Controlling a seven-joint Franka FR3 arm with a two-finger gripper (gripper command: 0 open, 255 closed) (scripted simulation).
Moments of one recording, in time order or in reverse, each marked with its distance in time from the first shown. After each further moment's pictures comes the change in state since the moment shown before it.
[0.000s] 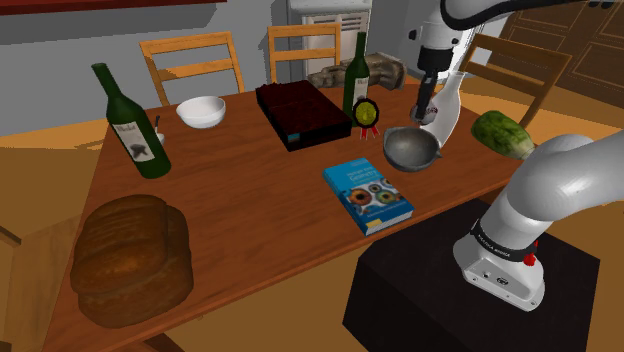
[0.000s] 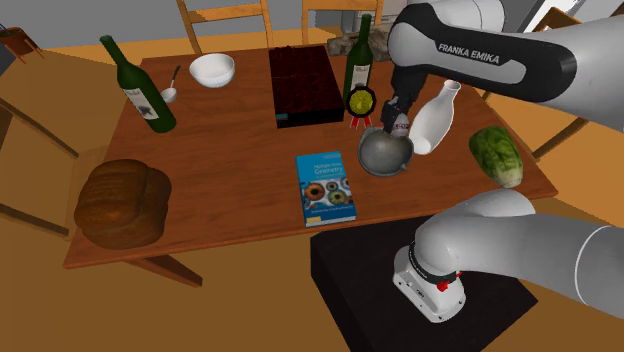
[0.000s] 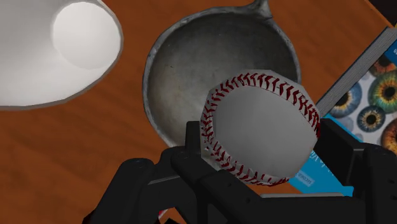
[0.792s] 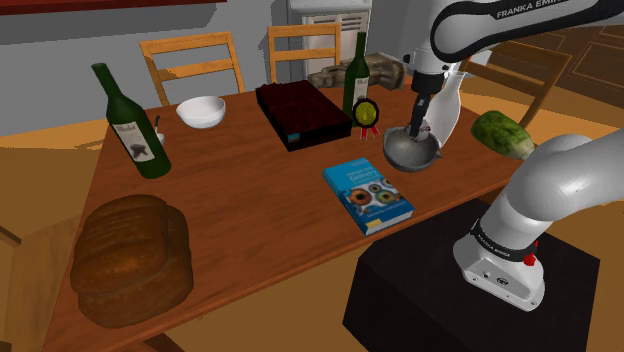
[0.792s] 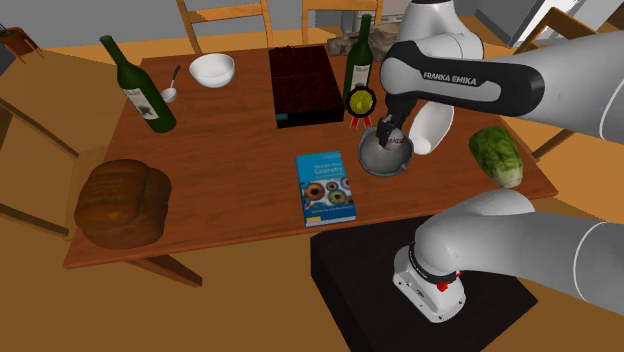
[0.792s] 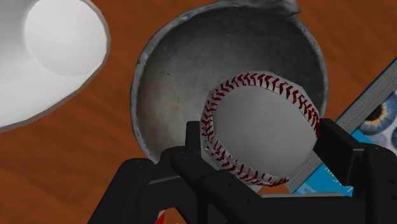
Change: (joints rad) arm -0.002 0.028 -0.006 -0.126 -0.005 0.154 0.000
